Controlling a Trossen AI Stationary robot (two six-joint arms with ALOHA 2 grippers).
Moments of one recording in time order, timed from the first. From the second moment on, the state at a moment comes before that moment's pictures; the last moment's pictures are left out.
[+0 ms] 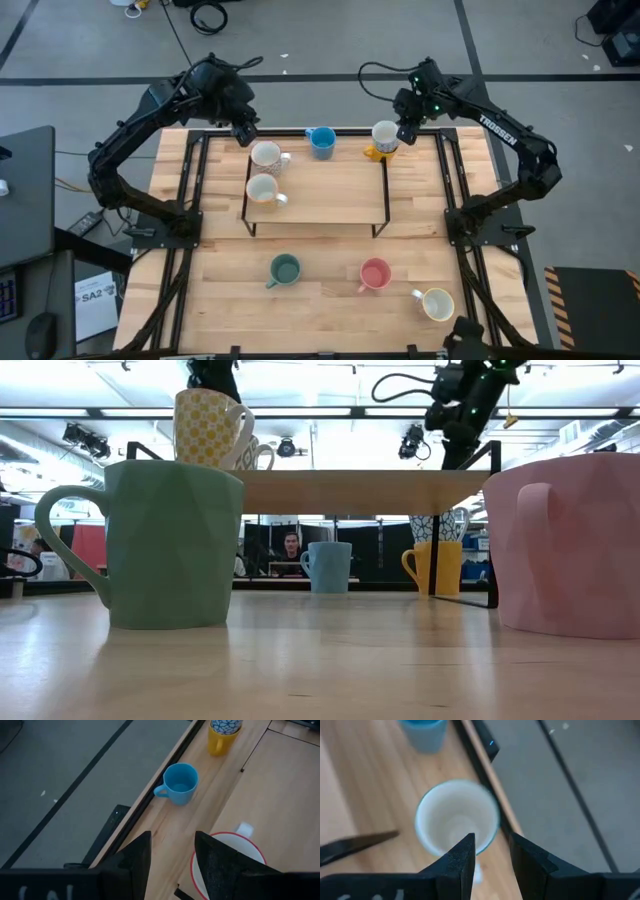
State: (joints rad) left arm 0.63 1.40 1.77 -1.17 -0.05 0.13; right arm -0.88 1.39 1.40 -0.99 -0.08 -0.47
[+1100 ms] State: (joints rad) left arm 0.63 1.40 1.77 -1.17 -0.05 0.12; right arm -0.91 1.39 1.24 -0.74 0.00 -0.27
